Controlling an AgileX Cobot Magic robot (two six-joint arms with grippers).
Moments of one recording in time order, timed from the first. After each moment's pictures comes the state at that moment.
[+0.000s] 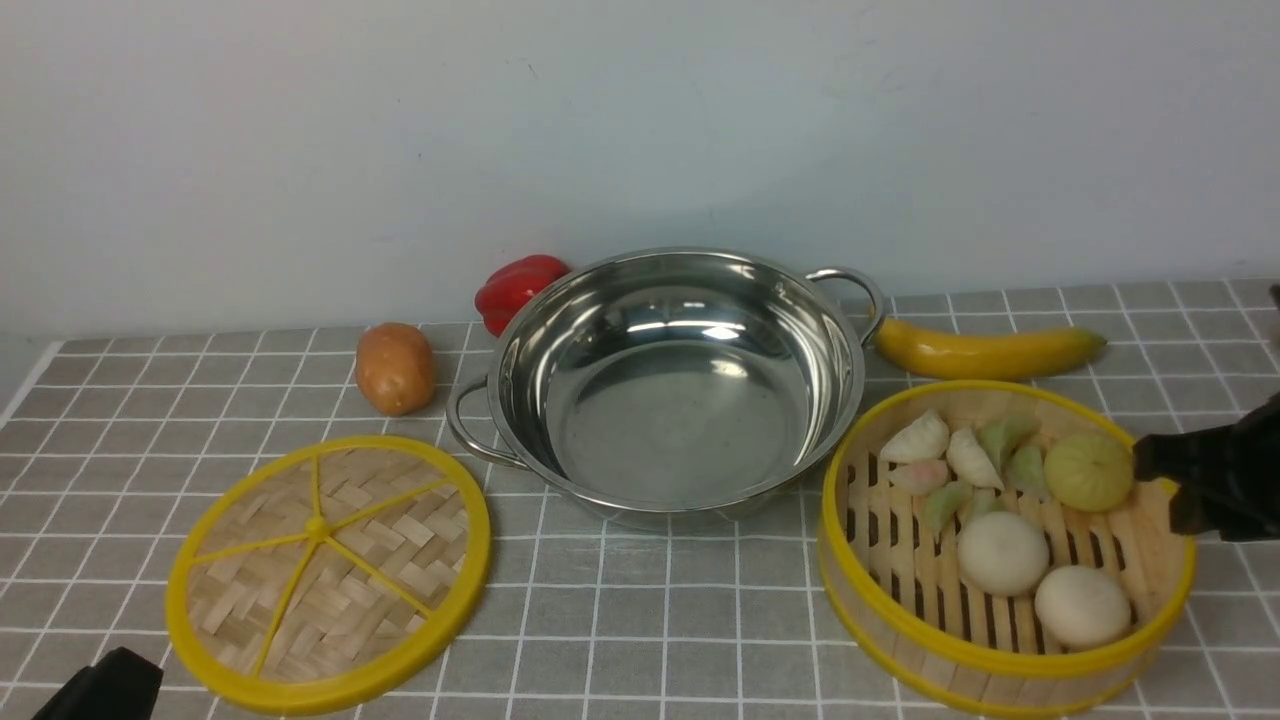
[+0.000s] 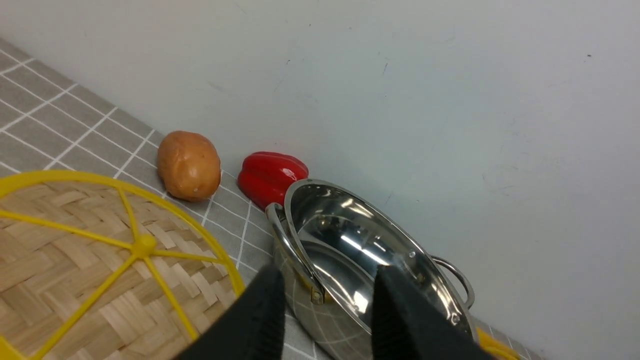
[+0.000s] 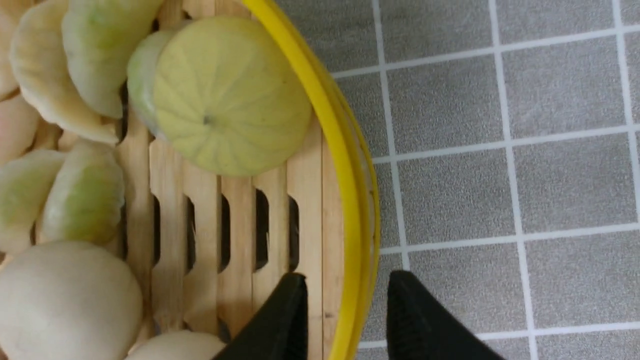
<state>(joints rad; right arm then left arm) 0.04 1.53 -0.87 0.07 0.69 0.30 0.06 0.00 0.01 -1.09 0.22 0.40</state>
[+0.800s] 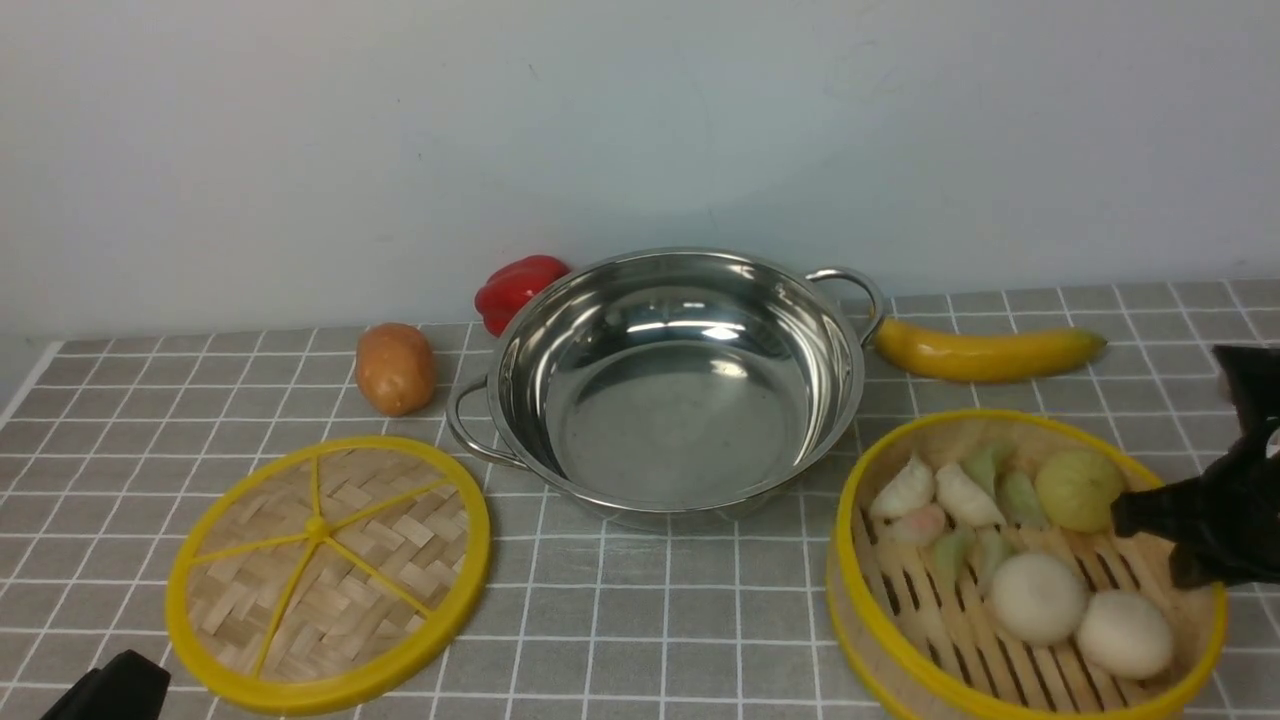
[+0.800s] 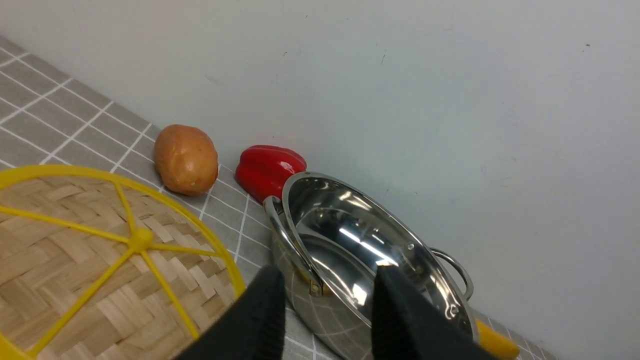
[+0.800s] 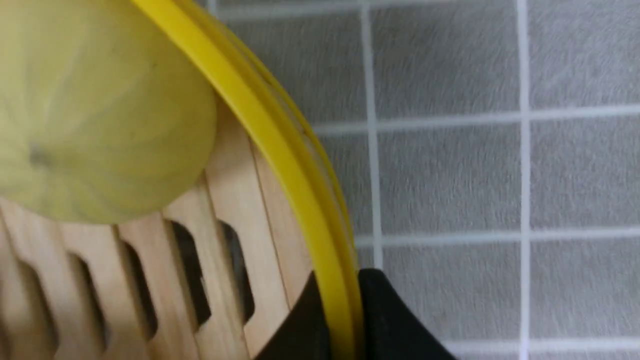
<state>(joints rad) 0.04 1.67 -0.88 0.00 0.73 0.25 0.06 0.00 0.01 -1.09 0.23 0.40</state>
